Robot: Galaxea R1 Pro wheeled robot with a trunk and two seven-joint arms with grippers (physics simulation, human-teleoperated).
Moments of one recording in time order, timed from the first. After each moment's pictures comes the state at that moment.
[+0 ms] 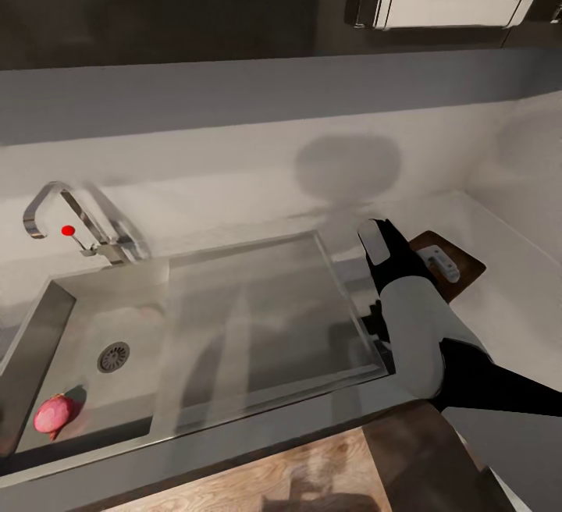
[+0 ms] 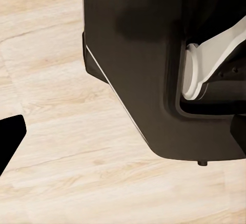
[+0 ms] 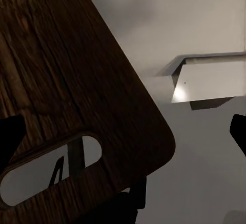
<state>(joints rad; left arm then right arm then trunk) 0.42 -0.02 0.00 -0.41 0.00 -0.55 -0.01 -1.28 0.17 -0.30 -0.60 -0.39 0.06 -1.49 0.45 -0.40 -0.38</state>
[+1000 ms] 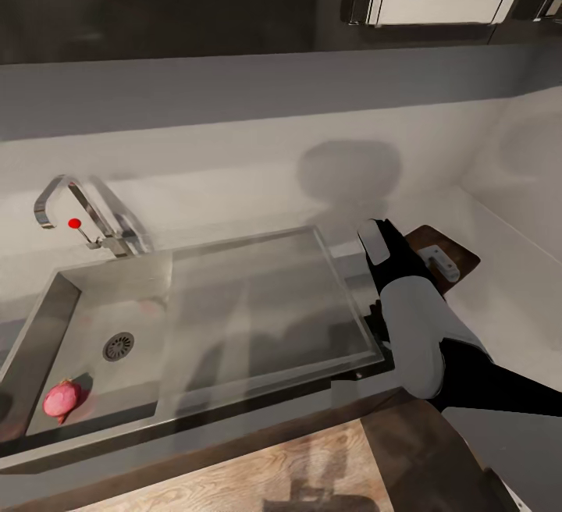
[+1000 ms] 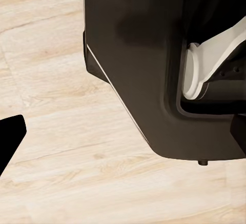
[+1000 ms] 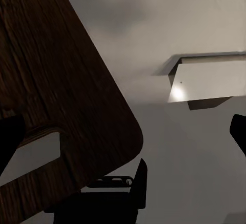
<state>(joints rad) 0.42 -0.02 0.00 -0.41 0.00 -0.55 -0.01 -1.28 0.17 -0.30 -0.60 -0.39 0.07 -1.49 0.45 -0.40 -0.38</state>
